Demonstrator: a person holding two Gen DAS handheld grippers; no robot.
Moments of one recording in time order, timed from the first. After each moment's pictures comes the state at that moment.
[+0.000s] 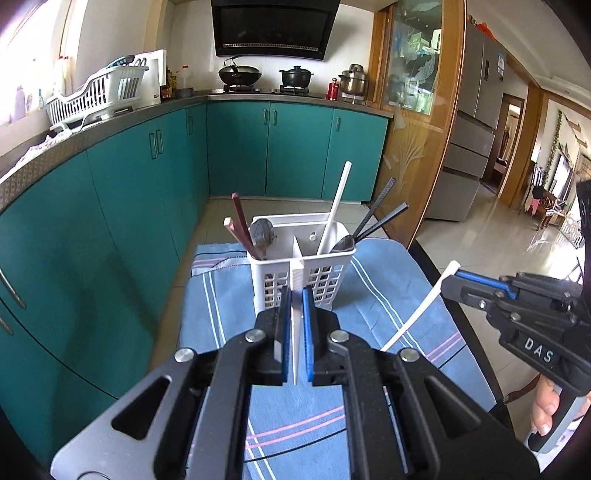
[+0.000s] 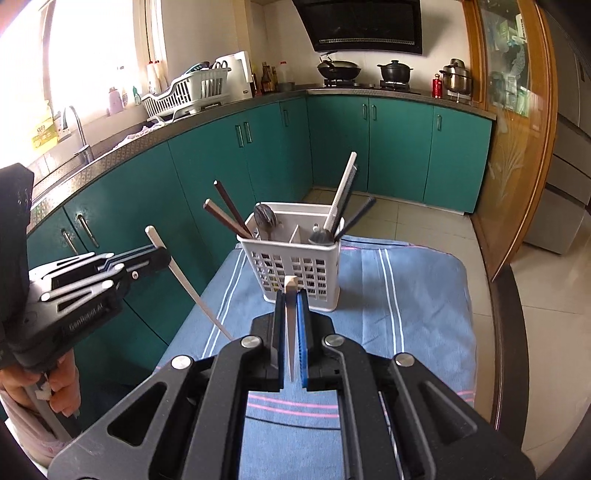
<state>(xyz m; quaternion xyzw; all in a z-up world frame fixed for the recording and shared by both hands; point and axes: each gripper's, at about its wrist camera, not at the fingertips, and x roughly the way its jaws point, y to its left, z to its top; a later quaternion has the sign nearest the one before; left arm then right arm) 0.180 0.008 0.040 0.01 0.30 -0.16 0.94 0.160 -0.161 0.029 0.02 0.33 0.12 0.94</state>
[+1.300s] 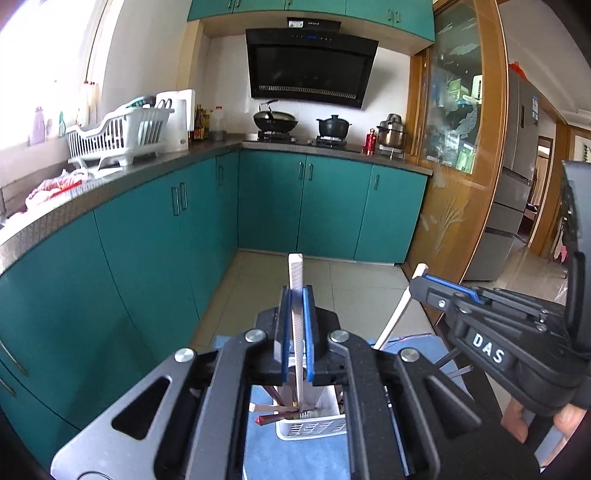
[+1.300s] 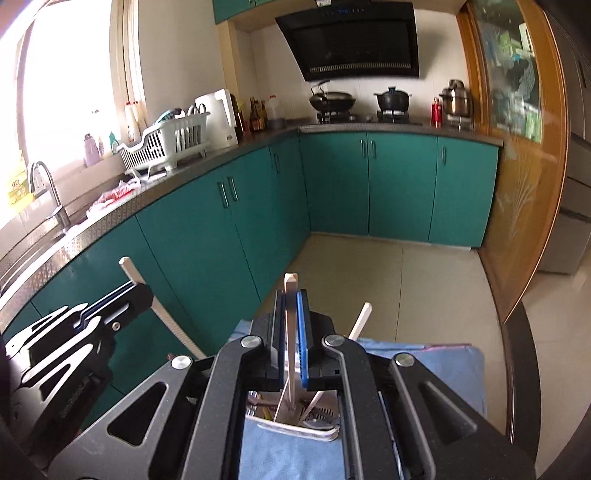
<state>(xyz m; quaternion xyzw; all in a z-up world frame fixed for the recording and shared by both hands) 0.310 0.002 0.096 -0.02 0.22 -0.09 0.97 0.323 -0.154 0.084 0.05 0.27 0.11 0.95</state>
